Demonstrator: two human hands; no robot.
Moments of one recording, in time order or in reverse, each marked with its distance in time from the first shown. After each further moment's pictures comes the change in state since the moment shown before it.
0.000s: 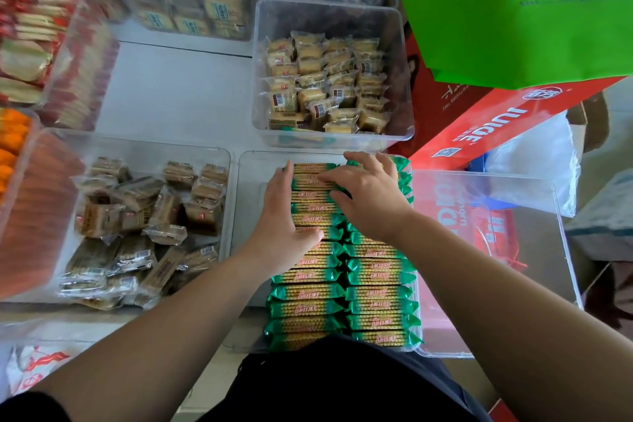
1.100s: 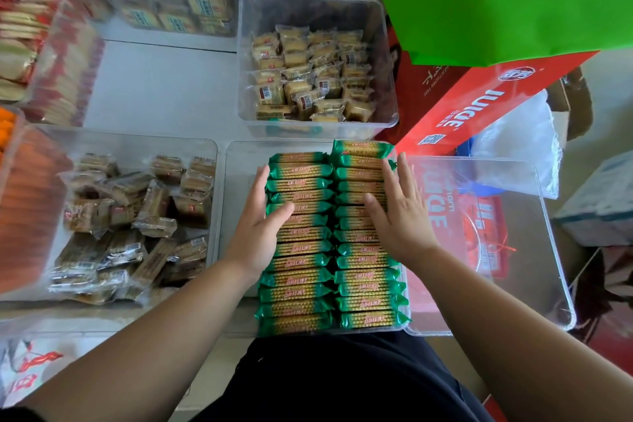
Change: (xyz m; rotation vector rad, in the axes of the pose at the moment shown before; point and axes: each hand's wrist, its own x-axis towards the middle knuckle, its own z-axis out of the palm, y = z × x) left_hand -0.024 -0.008 0.005 -0.612 0.032 -0.118; right_hand -0.077 0.041 0.034 0.248 0.138 0.391
